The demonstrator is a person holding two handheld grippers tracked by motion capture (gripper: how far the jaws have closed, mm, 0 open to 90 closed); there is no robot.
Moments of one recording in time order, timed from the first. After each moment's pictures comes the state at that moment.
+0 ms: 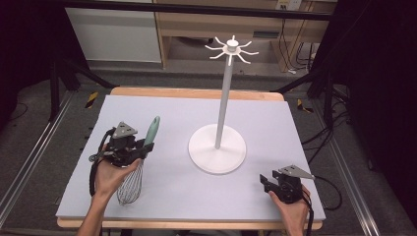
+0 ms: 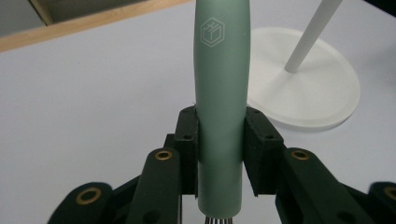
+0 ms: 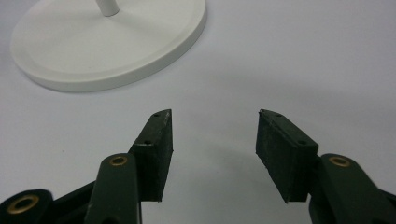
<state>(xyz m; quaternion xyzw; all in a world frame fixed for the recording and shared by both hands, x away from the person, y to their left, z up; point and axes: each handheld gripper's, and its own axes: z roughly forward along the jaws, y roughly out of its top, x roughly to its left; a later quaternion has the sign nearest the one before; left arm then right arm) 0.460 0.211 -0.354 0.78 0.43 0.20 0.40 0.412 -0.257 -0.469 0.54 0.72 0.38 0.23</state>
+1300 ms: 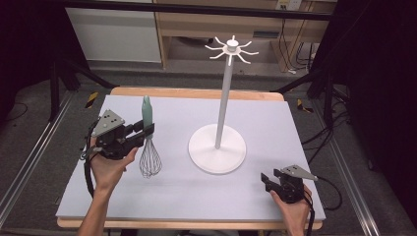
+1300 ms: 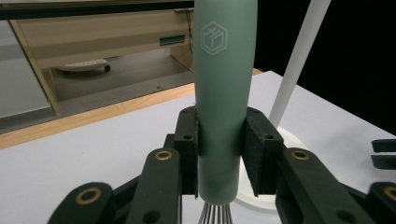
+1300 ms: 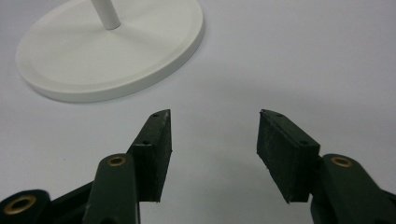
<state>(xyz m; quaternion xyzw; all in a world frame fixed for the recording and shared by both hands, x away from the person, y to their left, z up) 0.443 0.205 -0.304 0.71 0.39 0.25 0.53 0.411 -0.259 -0.466 0.53 0.71 0.40 0.24</state>
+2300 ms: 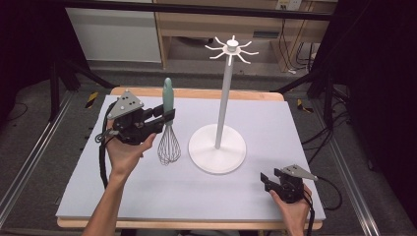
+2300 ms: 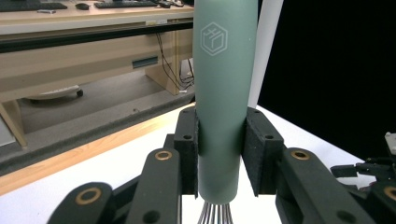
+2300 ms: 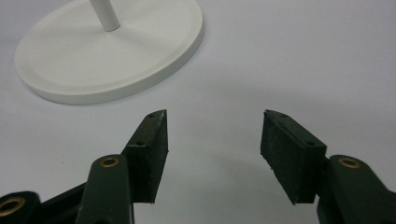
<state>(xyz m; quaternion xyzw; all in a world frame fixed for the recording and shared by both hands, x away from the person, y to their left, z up) 0.456 0.161 -0.258 0.72 0.33 0.24 0.56 0.412 -0.260 -0.468 0.53 0.71 0.40 0.25</state>
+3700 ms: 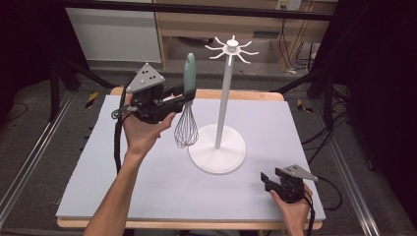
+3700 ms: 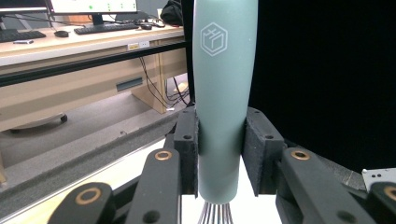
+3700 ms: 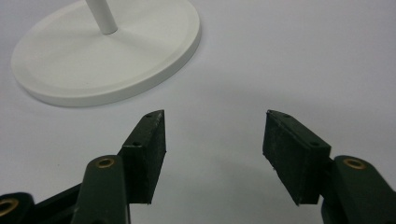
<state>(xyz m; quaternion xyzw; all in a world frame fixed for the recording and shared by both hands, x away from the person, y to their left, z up) 0.472 0.120 -0.212 0.72 0.29 0.24 0.58 0.412 -0.260 -0.468 0.53 0.70 0.40 0.25</state>
